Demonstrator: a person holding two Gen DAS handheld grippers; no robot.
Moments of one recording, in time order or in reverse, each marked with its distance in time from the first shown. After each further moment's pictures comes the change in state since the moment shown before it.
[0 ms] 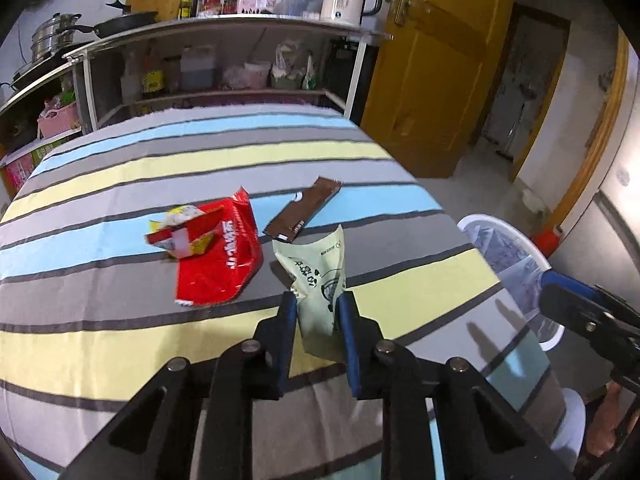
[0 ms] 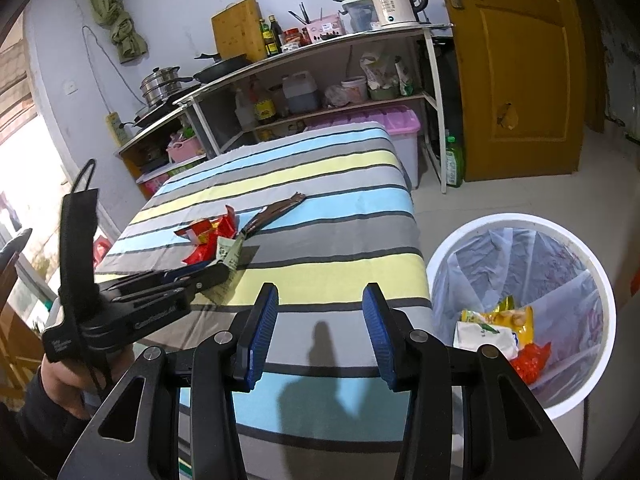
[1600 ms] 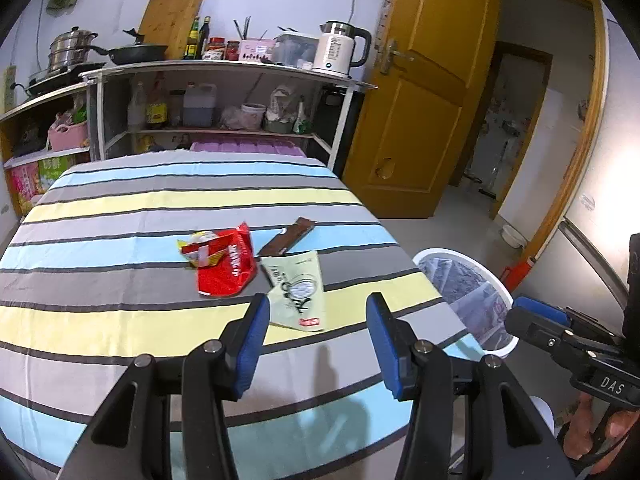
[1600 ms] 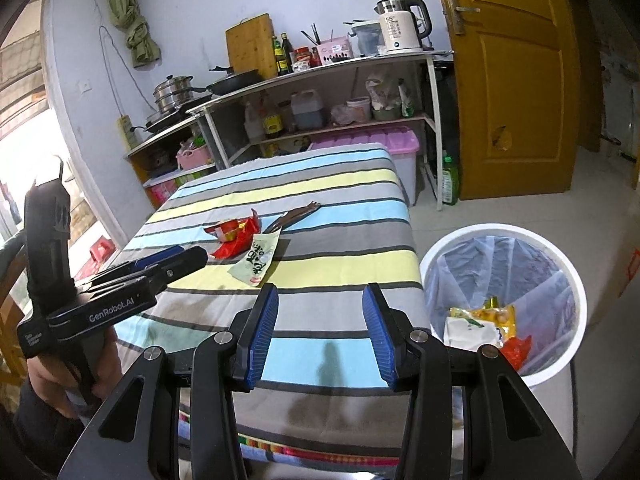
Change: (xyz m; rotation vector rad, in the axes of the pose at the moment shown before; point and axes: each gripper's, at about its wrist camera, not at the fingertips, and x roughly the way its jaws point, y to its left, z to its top) left arm -0.061 -0.011 -0.012 -0.032 -0.145 -0.043; right arm -0.051 0.022 -0.020 -0.033 -0.055 -0.017
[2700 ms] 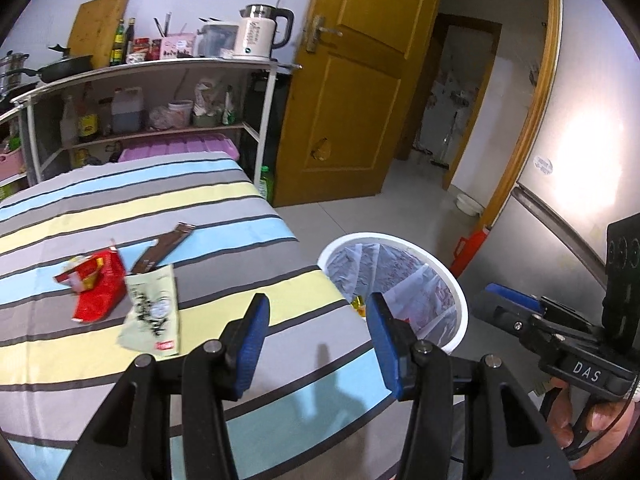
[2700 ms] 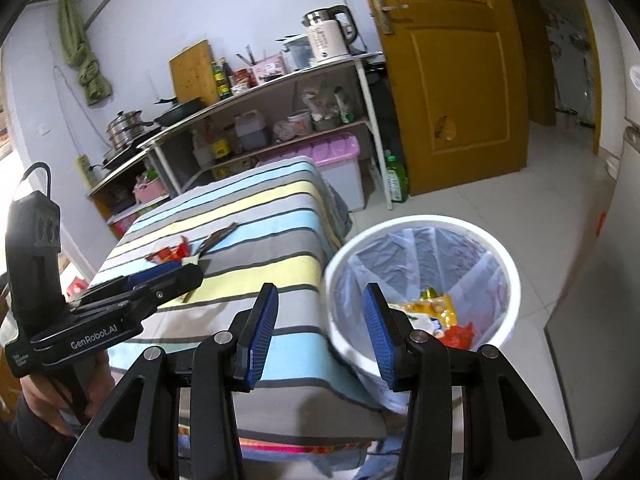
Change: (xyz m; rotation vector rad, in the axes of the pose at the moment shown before) left arm 0.029 -0.095 0.009 0.122 0.054 -0.161; right arm -0.039 -0.074 -0.004 0.125 -0.055 -0.107
